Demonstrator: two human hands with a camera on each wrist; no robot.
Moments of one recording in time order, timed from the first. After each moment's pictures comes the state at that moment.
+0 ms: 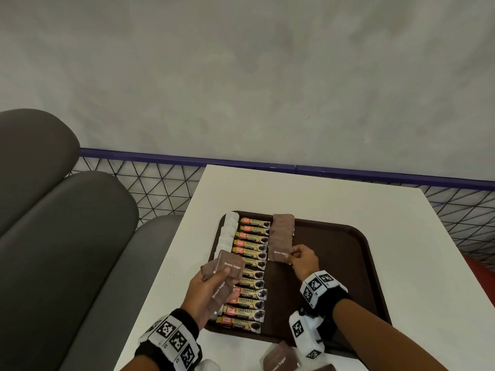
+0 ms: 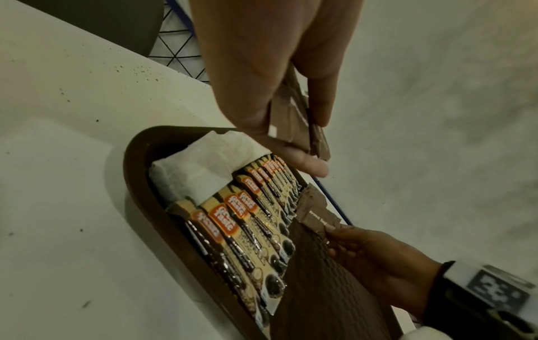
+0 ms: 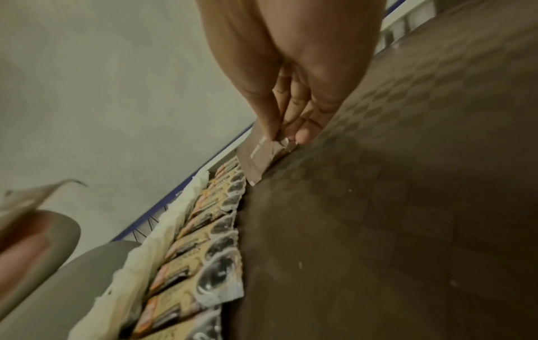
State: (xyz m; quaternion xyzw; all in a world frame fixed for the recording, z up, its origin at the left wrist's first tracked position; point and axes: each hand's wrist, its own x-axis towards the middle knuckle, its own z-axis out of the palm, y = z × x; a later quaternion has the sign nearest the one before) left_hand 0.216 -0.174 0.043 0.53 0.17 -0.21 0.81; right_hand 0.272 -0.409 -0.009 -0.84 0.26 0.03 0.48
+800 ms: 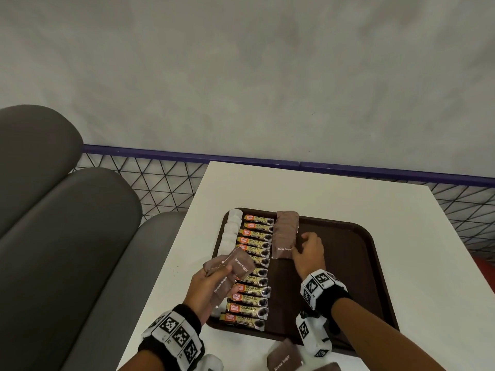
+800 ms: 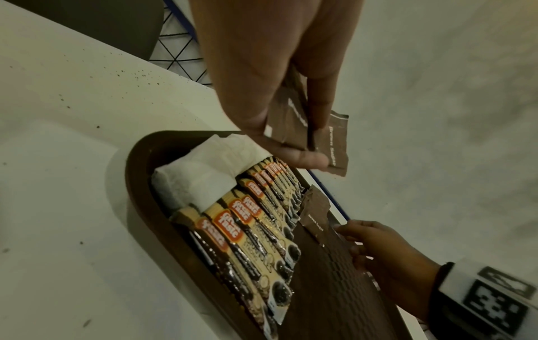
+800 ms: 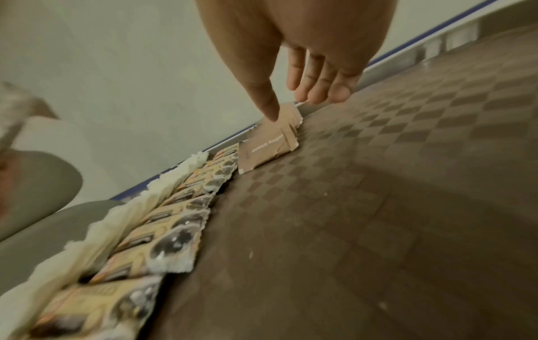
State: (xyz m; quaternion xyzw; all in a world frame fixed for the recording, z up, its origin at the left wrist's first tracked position) left_hand 0.220 -0.171 0.037 0.53 0.17 -0.20 0.81; right_hand 0.273 -0.409 -0.009 -0.90 0.22 -0.05 0.38
